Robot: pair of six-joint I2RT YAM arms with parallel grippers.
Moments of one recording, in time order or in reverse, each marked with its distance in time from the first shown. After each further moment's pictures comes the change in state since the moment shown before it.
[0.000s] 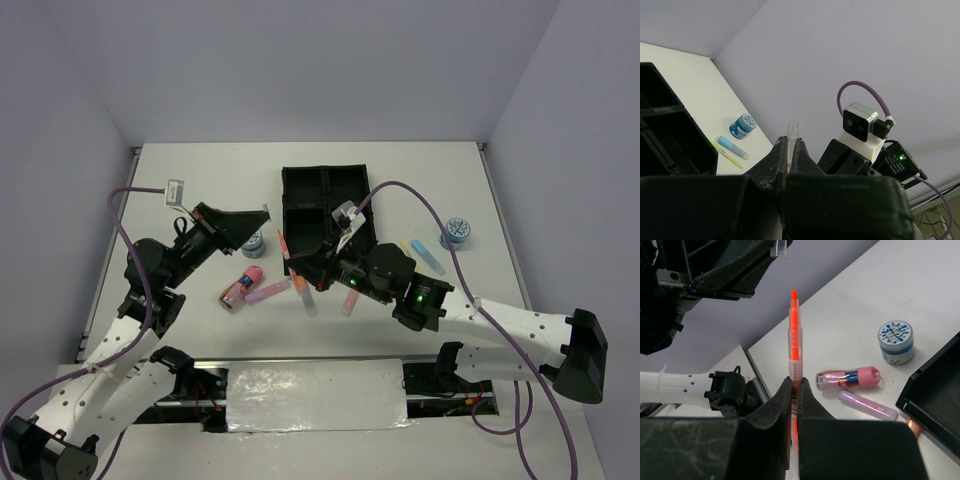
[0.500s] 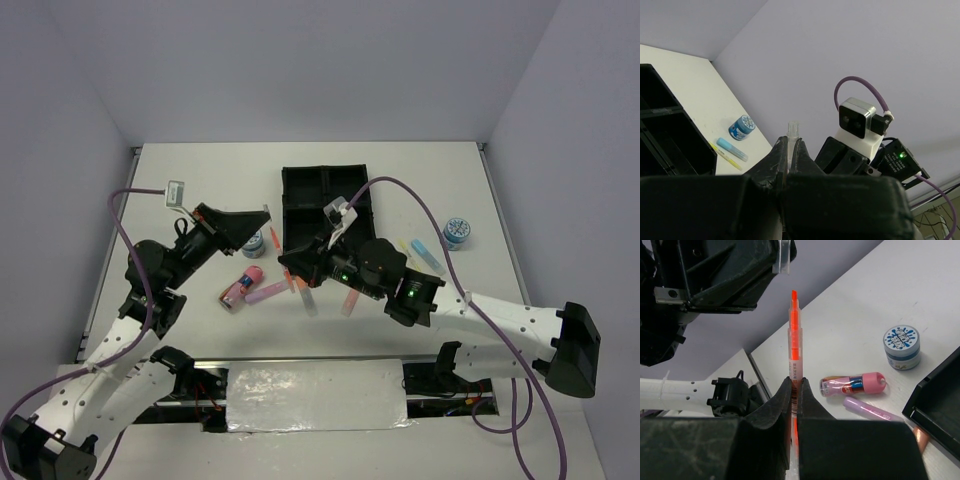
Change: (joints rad) left arm -0.012 0.000 -0.007 0.021 -0.018 -0.002; right arm 0.000 0.067 0.047 0.015 -0.006 0.015
